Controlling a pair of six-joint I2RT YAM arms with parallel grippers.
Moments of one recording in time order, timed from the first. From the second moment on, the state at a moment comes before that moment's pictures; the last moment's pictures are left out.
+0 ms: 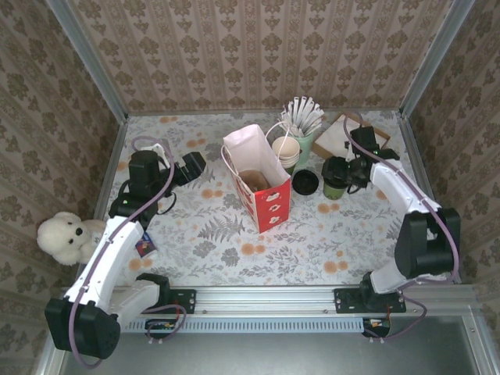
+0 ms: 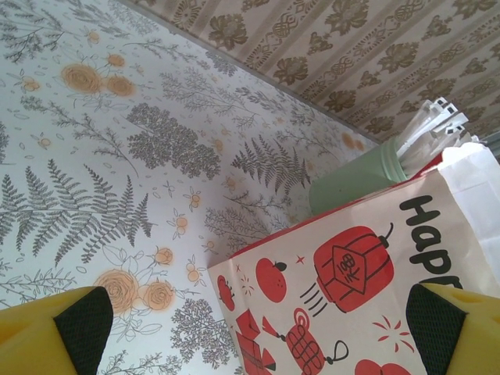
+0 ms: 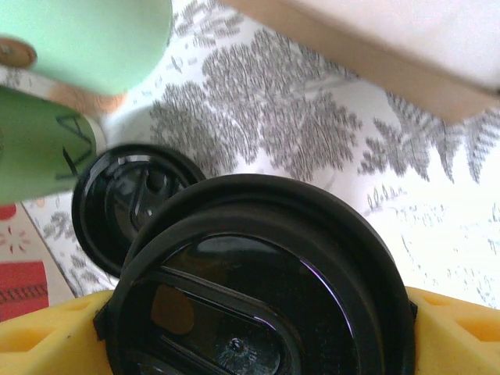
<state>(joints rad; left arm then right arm) -0.25 0.99 0.85 -0.34 0.22 -0.64 0.05 1.49 1.12 -0.72 -0.11 0.34</state>
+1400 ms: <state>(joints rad) -0.25 1.04 0.87 -0.34 0.14 -0.70 0.29 1.27 0.89 -0.69 -0.16 0.41</state>
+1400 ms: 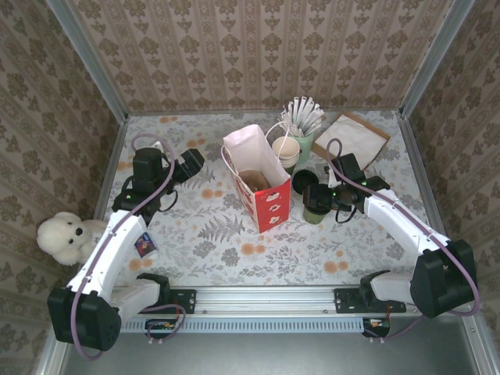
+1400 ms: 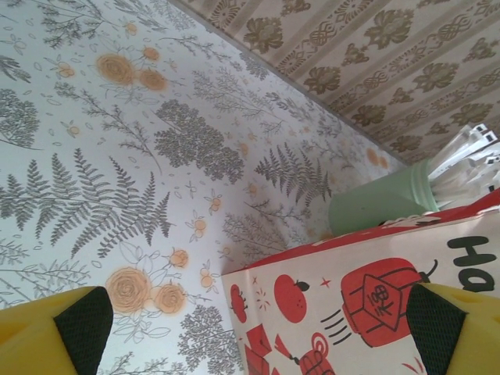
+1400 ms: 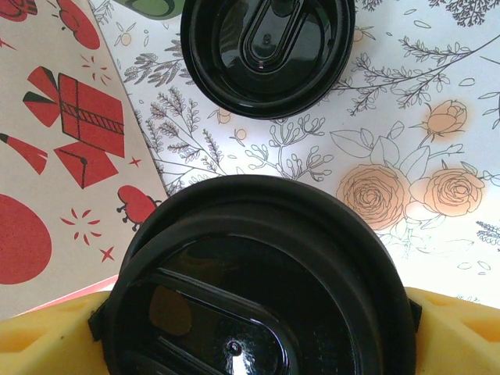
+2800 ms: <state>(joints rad) -0.25 0.94 0.79 -0.34 -0.11 -0.71 0.29 1.42 1.09 -0.93 -0.14 0.50</state>
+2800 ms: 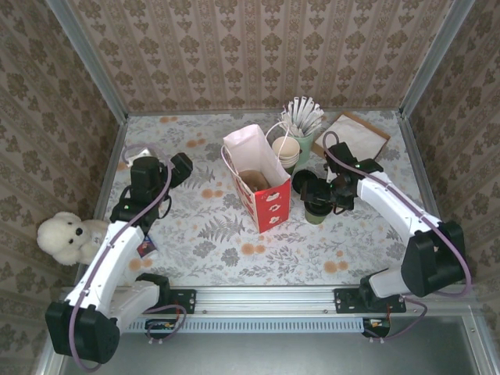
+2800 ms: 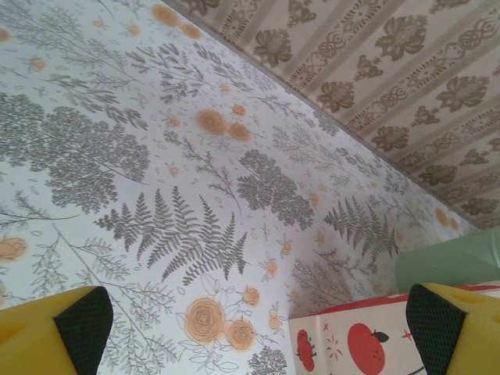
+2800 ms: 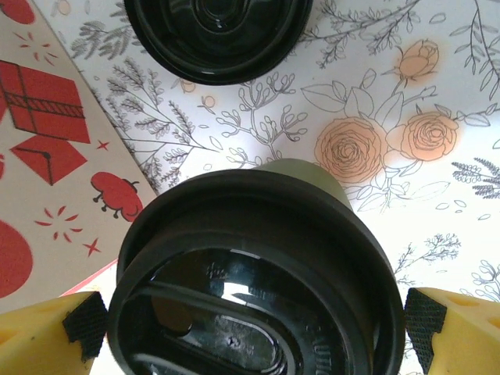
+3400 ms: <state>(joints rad) -0.25 0.90 0.73 -0.33 -0.16 -0.74 0.34 1.51 1.19 -1.05 -0.11 0.54</state>
